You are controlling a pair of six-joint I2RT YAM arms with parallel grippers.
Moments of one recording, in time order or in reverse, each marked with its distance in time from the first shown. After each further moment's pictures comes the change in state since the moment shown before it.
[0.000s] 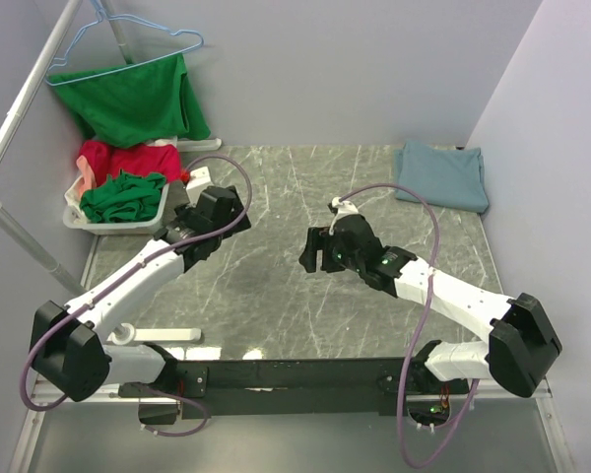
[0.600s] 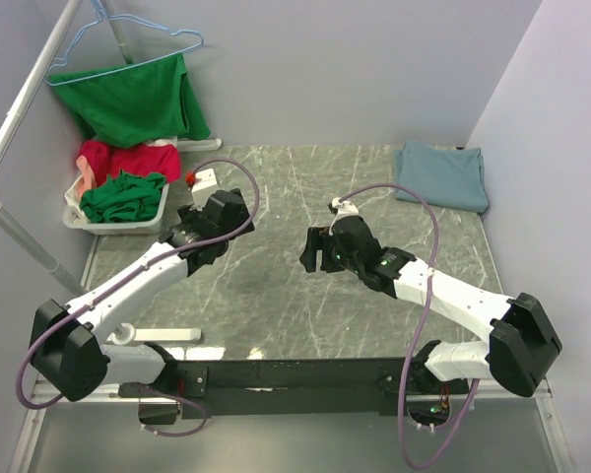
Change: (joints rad) left arm -0.068 -0.002 0.000 -0.006 -0.101 -0.001; right arm 0.026 0.000 0.000 -0.001 0.056 0.003
